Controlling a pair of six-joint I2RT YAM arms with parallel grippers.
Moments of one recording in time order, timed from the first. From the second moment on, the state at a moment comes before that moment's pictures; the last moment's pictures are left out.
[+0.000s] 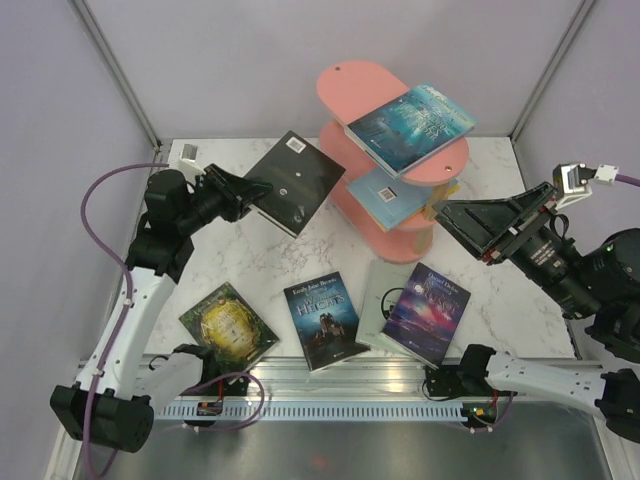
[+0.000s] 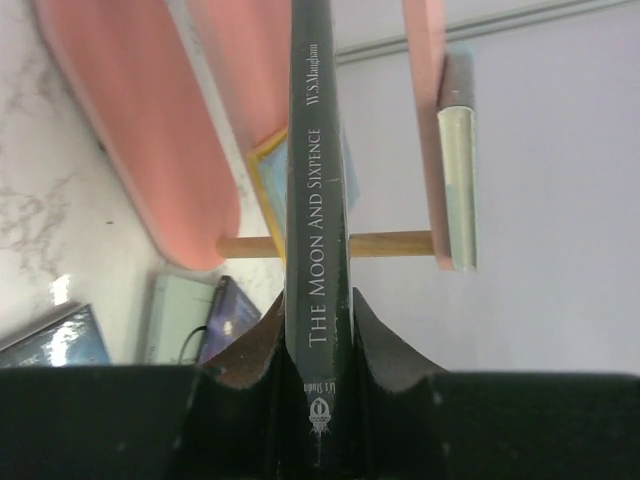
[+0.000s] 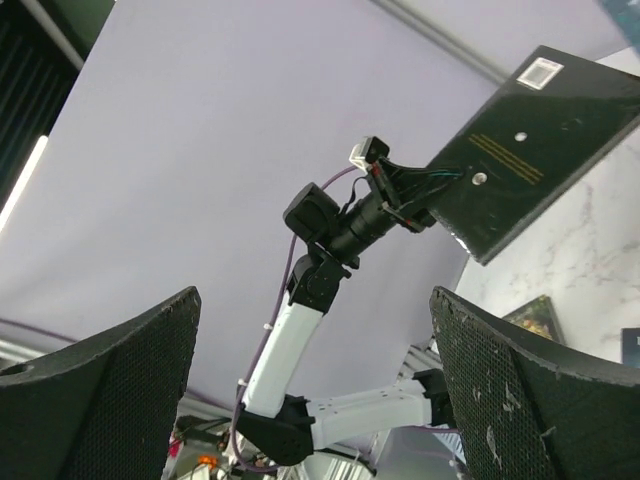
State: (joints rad) left arm -0.19 0.98 1.07 -0.33 0.43 -1.10; right arm 1.04 0.78 1.54 -0.60 0.30 1.06
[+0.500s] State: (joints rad) left arm -0.21 1.22 1.04 0.12 0.61 -1.28; right arm 1.04 0.63 1.52 -0.79 0.47 1.08
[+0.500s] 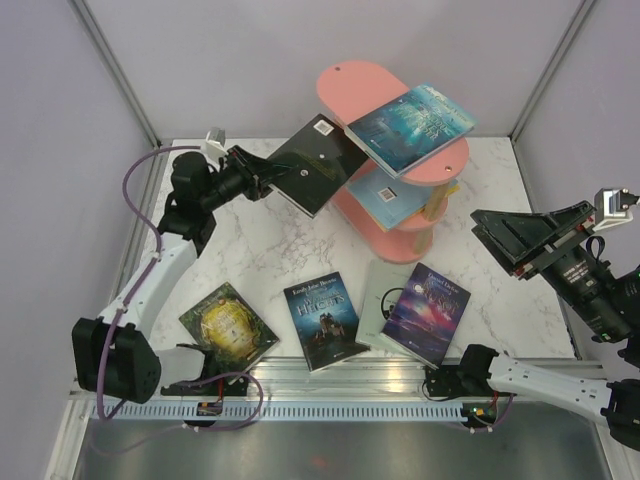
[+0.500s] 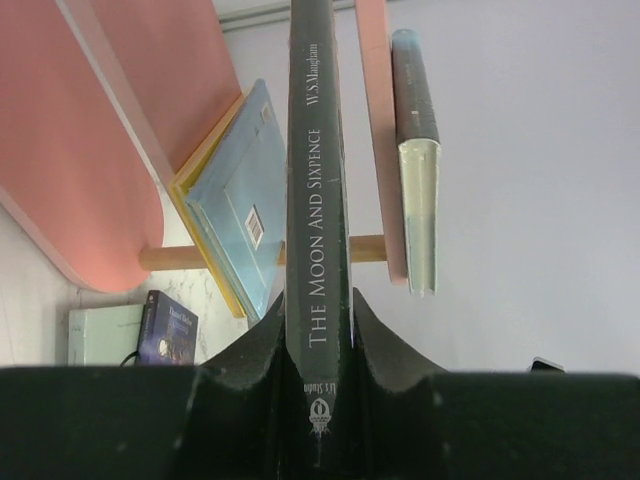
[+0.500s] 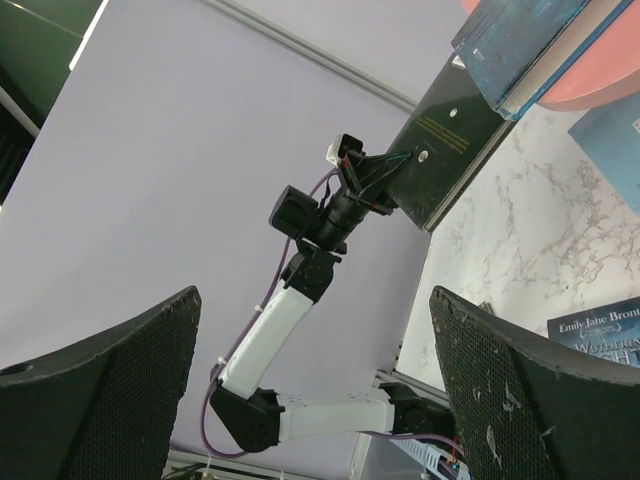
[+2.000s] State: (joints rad) left arm -0.60 1.84 1.39 0.34 0.48 -1.34; right arm 1.04 0.60 1.48 -0.85 0.53 1.11
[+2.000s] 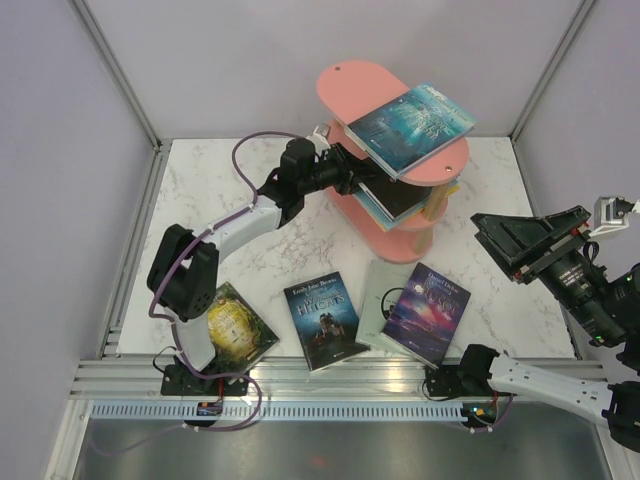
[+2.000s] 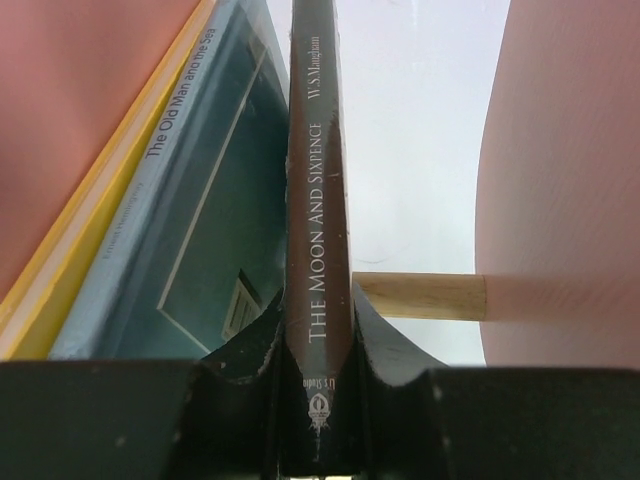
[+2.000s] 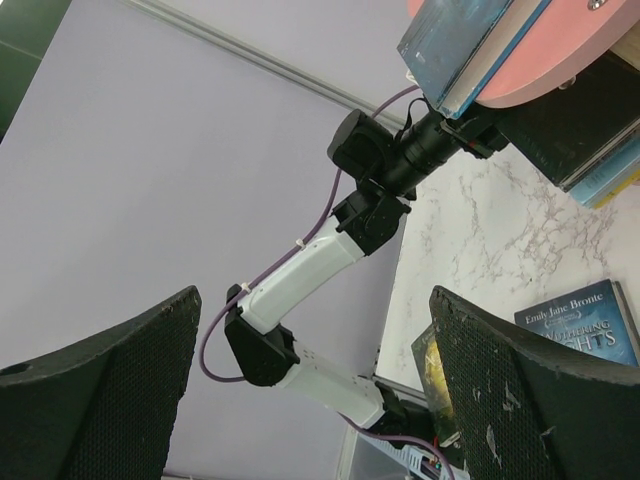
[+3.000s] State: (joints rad) left arm -0.39 1.56 1.53 -0.39 0.26 -0.85; right arm 1.04 0.60 1.44 -0.85 0.53 1.12
